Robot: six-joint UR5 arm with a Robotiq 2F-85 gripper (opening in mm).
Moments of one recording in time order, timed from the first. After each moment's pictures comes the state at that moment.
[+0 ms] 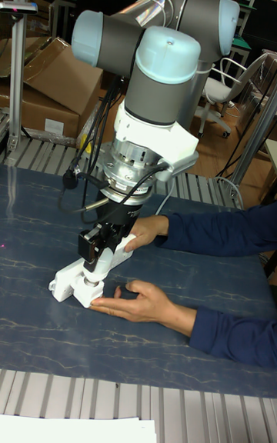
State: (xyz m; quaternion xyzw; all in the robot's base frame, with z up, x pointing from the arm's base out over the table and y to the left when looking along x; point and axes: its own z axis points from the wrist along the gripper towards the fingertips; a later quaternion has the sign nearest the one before) arm 0.625 -0.045 0.142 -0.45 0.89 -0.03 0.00
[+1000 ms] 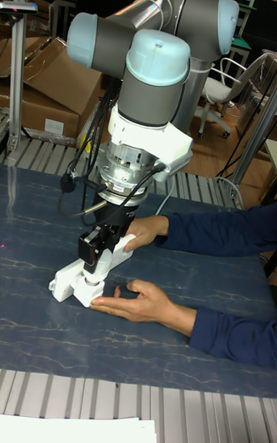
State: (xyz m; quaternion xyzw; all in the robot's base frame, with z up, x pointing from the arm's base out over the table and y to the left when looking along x) arm 0.620 -0.046 0.134 -0.48 0.87 -0.02 0.01
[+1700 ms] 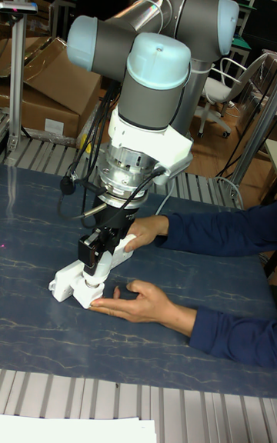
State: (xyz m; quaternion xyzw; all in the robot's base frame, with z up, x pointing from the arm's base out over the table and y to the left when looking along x) arm 0.623 -0.047 0.132 -0.48 0.88 -0.02 0.00
